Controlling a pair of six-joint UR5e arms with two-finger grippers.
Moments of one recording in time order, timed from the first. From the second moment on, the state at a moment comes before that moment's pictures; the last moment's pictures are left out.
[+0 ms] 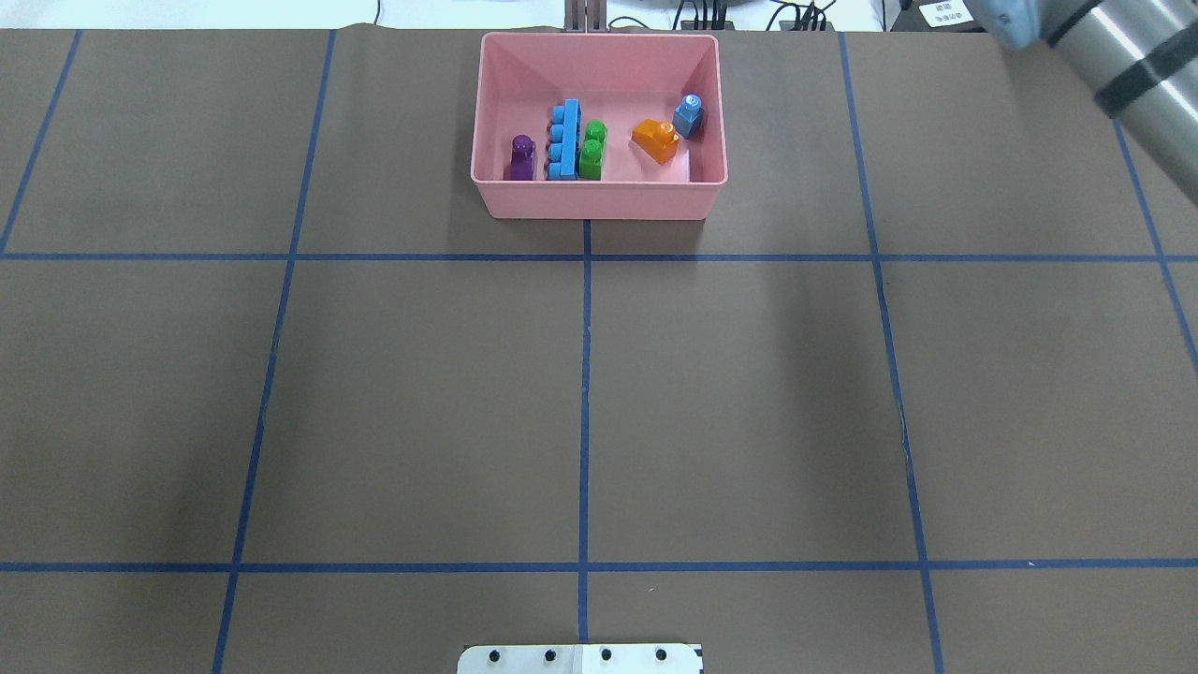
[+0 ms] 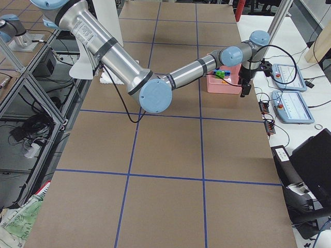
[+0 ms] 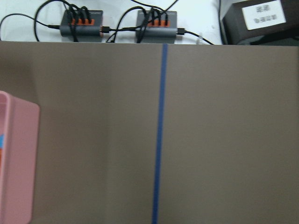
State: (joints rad) left arm -1.59 -1.55 -1.68 -1.50 -2.33 0.21; right arm 1.28 -0.81 1.26 -1.64 2.28 0.45
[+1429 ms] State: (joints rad) left arm -1.62 -1.51 -1.71 -1.49 -2.34 0.30; right arm 1.49 -1.82 1.92 -1.57 2.29 0.09
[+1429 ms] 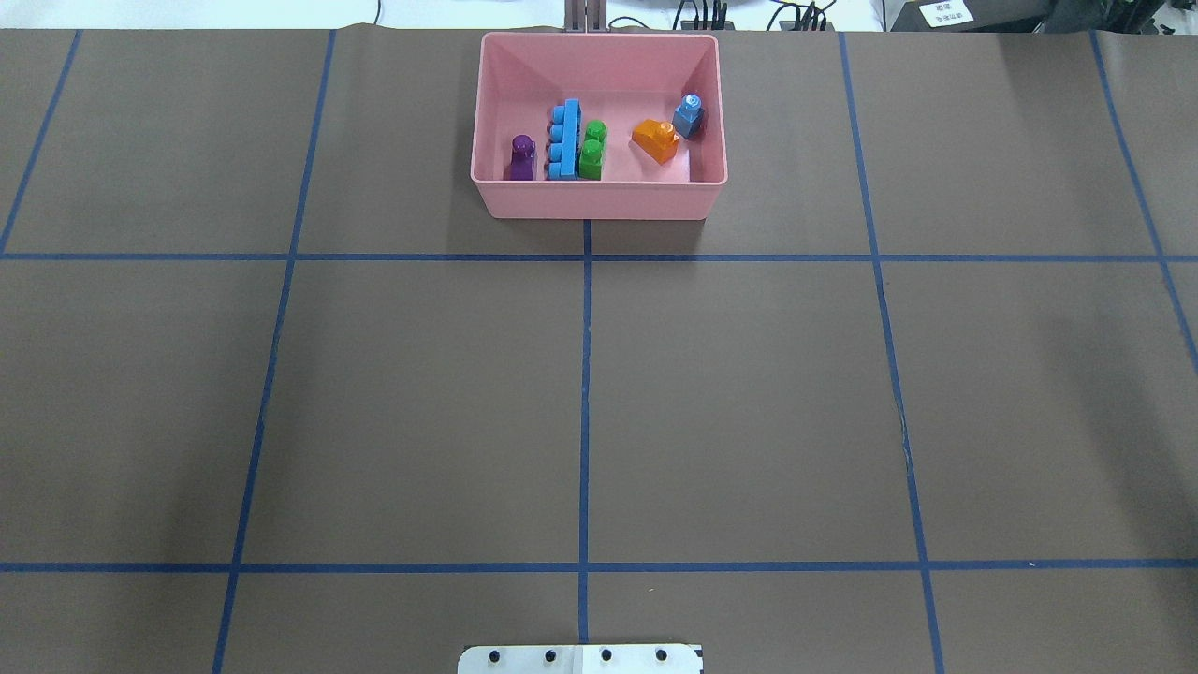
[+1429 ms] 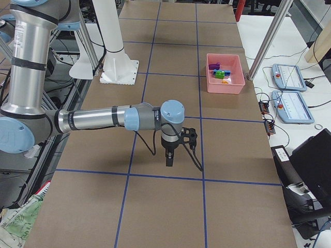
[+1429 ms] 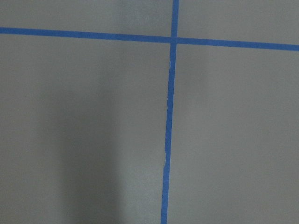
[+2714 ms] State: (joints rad) left arm -1.62 -1.50 -1.71 -1.50 -2.34 0.30; right arm 1.49 -1.85 1.92 -1.48 2.30 0.10
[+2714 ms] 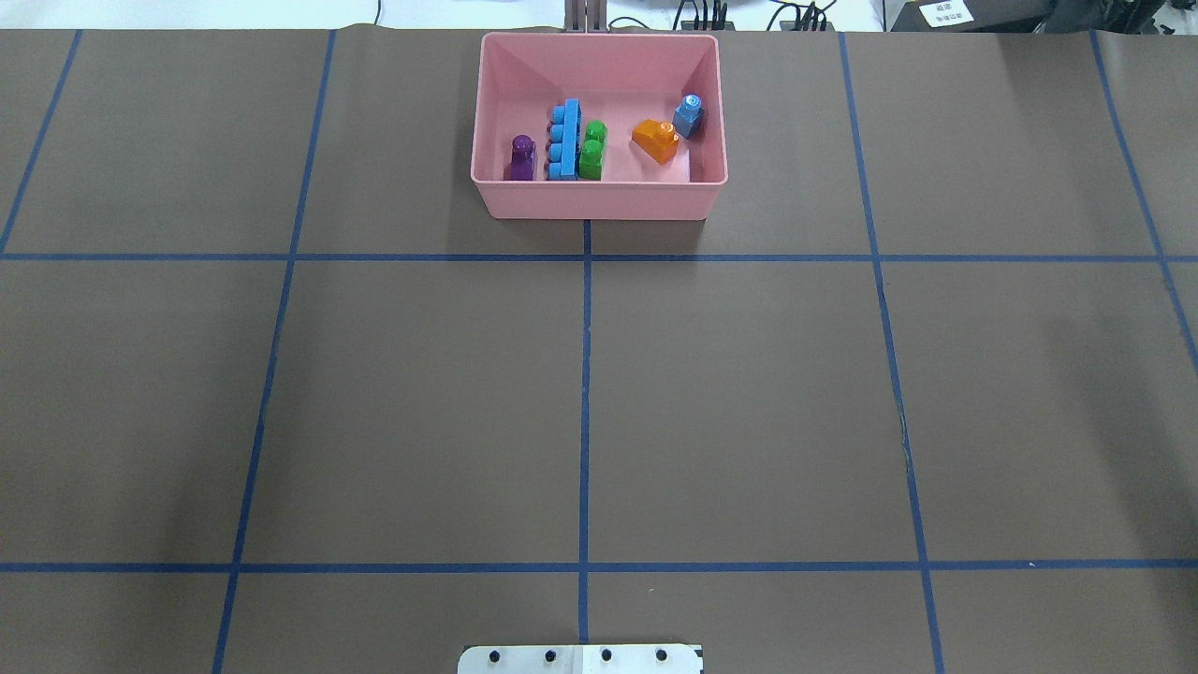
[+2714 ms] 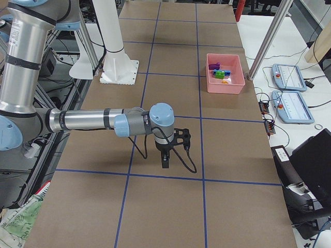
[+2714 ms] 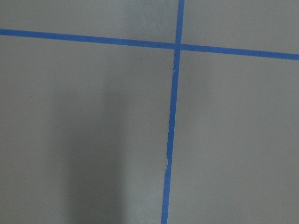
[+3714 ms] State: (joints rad) left arm -1.62 -1.50 -1.71 -1.50 -2.34 0.30; right arm 1.49 -1.86 1.92 -1.44 2.31 0.10
